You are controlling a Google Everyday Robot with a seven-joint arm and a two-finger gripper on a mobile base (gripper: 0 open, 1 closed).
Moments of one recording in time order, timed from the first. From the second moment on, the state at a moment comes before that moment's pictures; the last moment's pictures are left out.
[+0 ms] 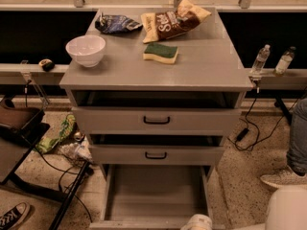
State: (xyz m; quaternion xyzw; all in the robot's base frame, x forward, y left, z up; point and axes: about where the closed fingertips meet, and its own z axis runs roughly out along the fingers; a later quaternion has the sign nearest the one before) arm 0.361 -0.120 0.118 -0.48 0.87 0.08 0.10
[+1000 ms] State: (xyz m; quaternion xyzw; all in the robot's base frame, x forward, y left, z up) arm 0.433 -0.099 0.143 -0.49 0.86 0.02 0.14
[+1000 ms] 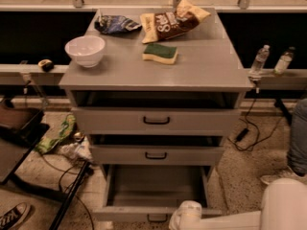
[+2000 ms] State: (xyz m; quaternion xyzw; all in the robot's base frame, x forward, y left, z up) arm 0.505 -0.072 0.167 -0.52 0.84 -0.02 0.16
